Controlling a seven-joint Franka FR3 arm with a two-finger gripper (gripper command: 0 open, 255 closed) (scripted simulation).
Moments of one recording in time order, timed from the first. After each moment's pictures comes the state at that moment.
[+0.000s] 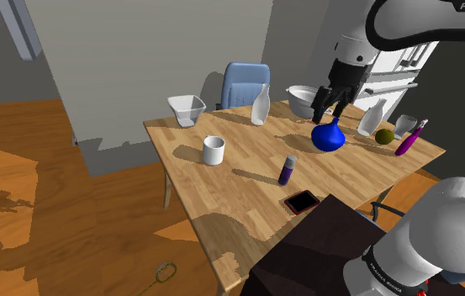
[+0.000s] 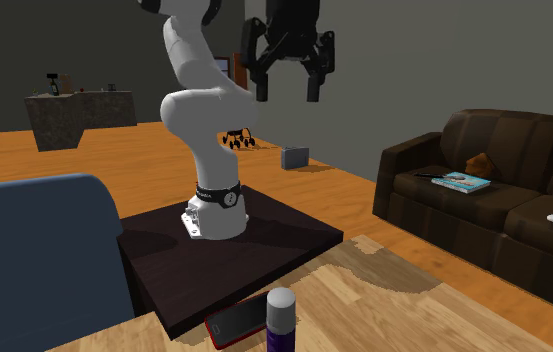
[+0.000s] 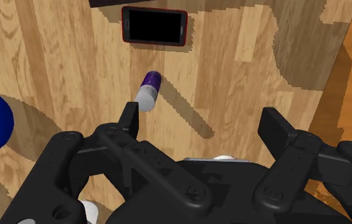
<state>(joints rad) -0.06 -0.72 -0.04 -2.46 -0.07 1.74 0.08</state>
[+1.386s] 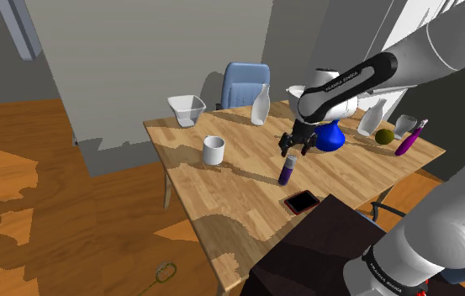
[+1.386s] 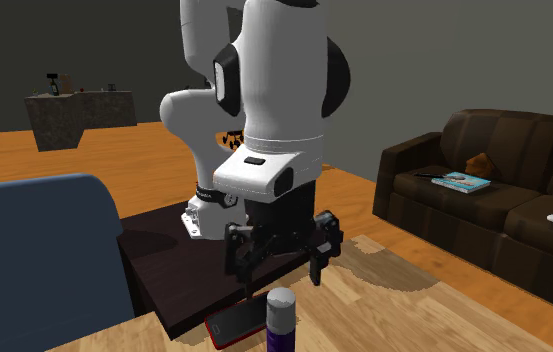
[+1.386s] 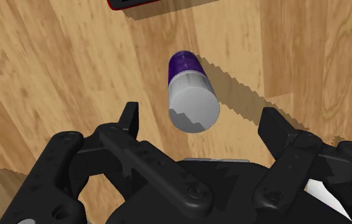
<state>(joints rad) -0.15 -0.07 -0.18 -2.54 -0.01 2.45 0.13</state>
